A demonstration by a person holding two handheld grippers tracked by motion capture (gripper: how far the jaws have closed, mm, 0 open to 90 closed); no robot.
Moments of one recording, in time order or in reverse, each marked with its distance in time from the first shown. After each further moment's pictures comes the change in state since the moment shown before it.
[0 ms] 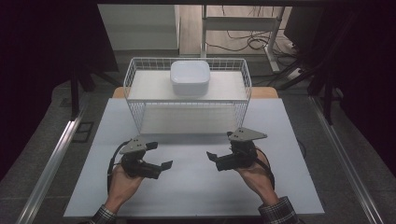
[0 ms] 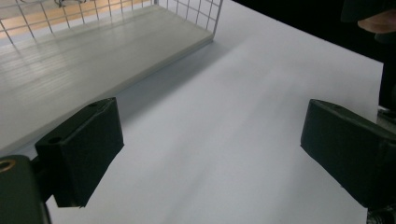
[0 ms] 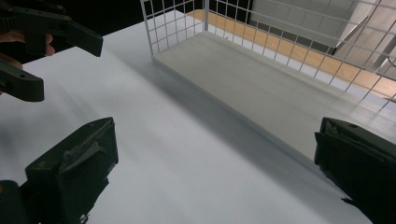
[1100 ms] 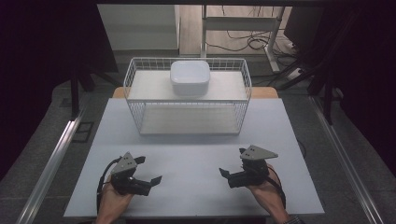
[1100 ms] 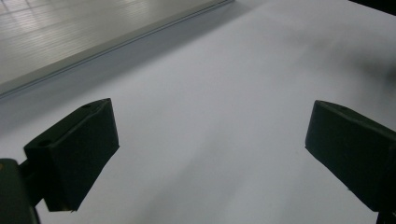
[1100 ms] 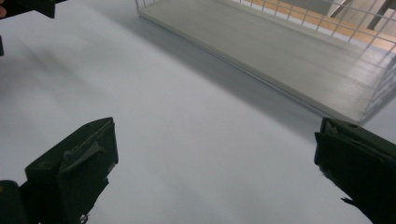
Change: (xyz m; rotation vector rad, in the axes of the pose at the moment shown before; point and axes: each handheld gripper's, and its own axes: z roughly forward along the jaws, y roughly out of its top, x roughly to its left) left arm -0.007 -0.051 -0.023 0.041 0.100 -0.008; right arm -0.001 -0.055 -0.024 0.066 -0.055 0.011
